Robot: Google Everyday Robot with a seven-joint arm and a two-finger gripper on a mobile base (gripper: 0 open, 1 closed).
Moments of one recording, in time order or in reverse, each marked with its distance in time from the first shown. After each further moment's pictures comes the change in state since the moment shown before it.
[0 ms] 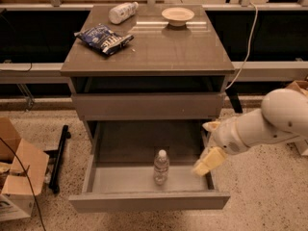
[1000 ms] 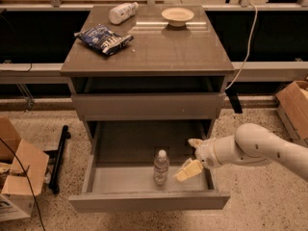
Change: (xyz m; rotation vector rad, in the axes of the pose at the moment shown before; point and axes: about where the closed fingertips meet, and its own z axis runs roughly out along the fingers) arm 0.044 -0.035 0.126 -0.016 -0.159 0.127
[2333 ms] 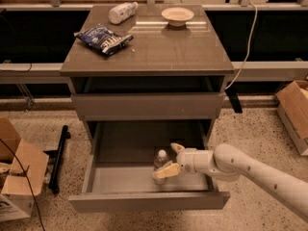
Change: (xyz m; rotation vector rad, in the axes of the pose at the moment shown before) arm 0.011 -0.033 0.112 -0.016 -0.271 0.074
